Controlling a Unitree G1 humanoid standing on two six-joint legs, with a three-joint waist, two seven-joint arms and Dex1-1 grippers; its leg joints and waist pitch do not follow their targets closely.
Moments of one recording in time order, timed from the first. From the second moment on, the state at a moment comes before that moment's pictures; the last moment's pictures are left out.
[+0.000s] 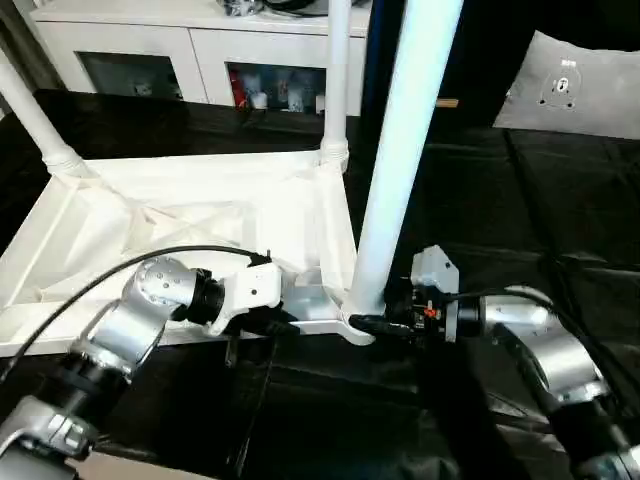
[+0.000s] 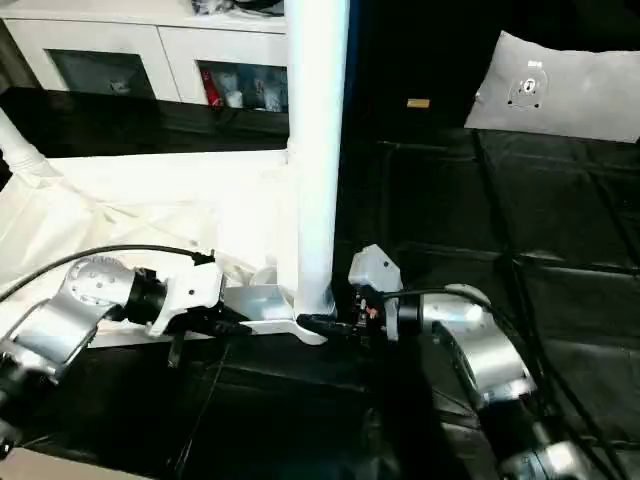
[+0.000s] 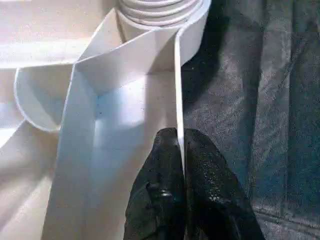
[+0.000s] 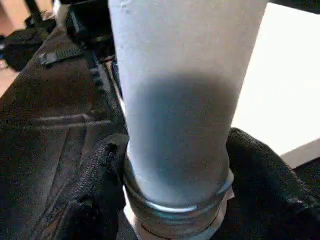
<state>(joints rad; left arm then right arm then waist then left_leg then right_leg) -0.43 0.56 -0.37 0.21 -0.02 0.16 -1.21 -0.30 -0.39 0.21 0.19 0.24 0.15 1.04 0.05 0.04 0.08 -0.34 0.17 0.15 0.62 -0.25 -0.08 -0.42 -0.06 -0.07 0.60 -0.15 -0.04</state>
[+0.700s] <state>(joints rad) -0.39 0.28 -0.33 0.06 0.07 0.53 -0.76 -0.28 -0.06 0.05 0.18 0.12 0.23 0.40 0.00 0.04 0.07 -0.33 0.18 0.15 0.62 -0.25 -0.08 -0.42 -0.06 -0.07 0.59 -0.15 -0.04</state>
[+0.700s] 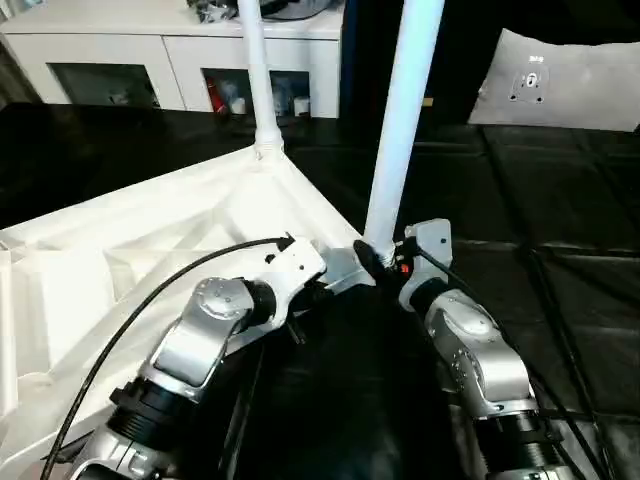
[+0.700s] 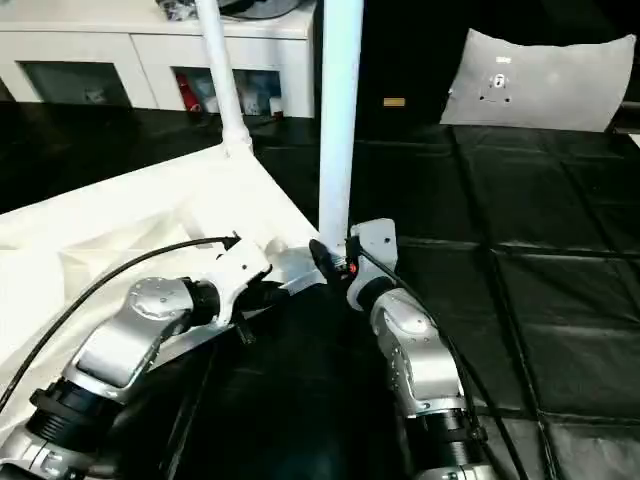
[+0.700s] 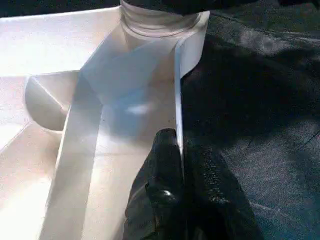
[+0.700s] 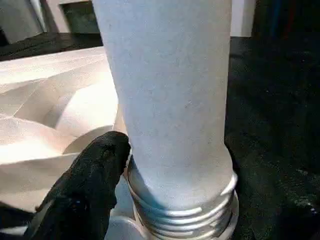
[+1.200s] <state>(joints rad) -0.39 0.49 -0.37 0.10 0.02 0.30 -1.04 -0.27 -0.34 0.09 0.16 0.20 0.12 0.84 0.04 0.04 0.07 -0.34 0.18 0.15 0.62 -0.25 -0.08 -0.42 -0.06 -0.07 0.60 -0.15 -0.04</state>
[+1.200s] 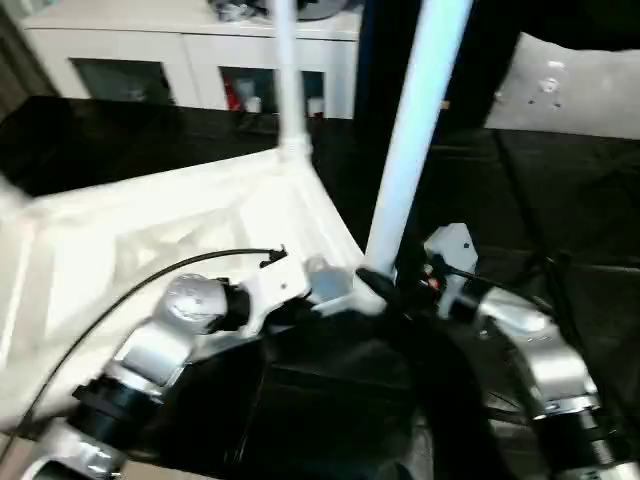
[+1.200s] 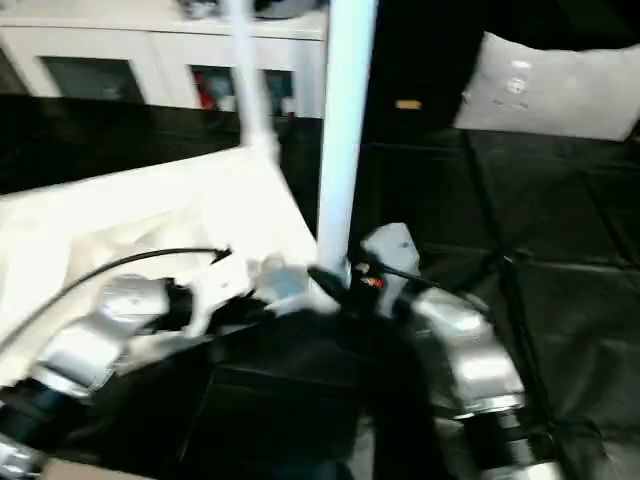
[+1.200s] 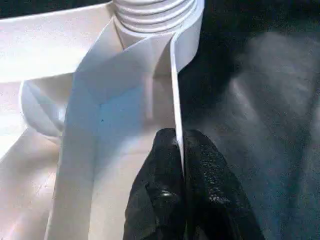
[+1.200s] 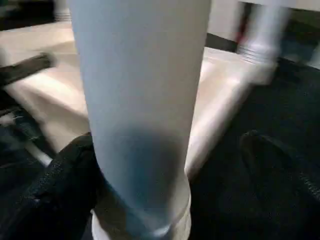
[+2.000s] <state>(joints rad) -0.47 0.54 -0.44 0.24 0.00 0.10 -1.26 -0.33 -0.48 0.20 0.20 0.27 0.17 1.23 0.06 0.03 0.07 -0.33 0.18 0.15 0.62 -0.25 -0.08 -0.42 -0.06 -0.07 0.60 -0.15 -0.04</state>
